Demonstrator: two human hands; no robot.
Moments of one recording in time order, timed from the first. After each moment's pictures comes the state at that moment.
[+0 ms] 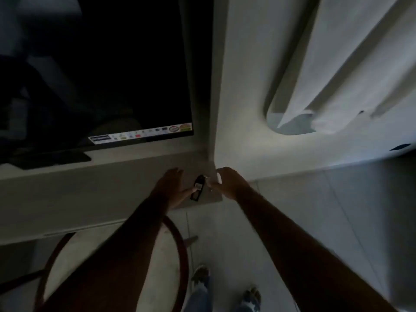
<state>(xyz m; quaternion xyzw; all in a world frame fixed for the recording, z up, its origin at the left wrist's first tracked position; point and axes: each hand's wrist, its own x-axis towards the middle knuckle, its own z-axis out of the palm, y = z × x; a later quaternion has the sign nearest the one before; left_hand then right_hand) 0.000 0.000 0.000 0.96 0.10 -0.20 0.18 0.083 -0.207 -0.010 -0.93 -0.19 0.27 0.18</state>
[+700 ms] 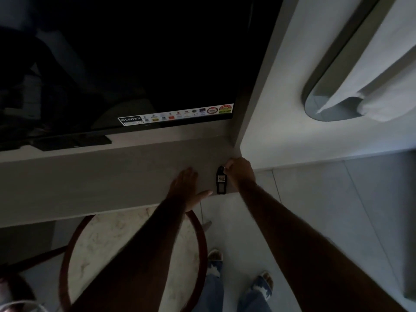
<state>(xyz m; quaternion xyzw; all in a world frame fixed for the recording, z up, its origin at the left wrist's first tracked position) -0.038 0.032 -0.052 0.95 0.11 -0.25 0.17 0.073 -0.134 -0.055 -0.95 -0.06 0.22 0.24</state>
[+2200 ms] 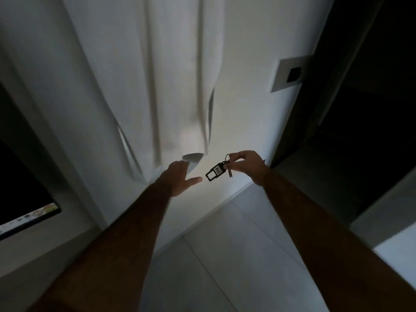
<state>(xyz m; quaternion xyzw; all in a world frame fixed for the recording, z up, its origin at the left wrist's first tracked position) 0.075 -0.357 0.224 0.95 -0.23 -0.05 0.18 0.027 -0.625 0.263 -0.80 0.09 -0.02 0.60</state>
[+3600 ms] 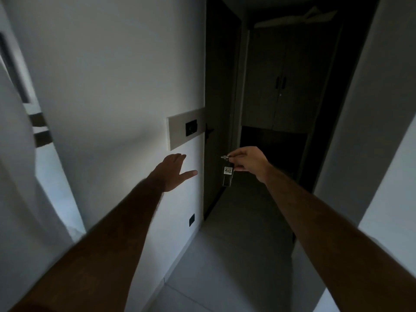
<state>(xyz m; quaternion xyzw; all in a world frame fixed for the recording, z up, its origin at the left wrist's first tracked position) 0.281 -0.831 0.356 0.86 -0.46 0.08 0.18 0.091 -1.062 0.398 -0.79 0.19 -0.23 0.54</state>
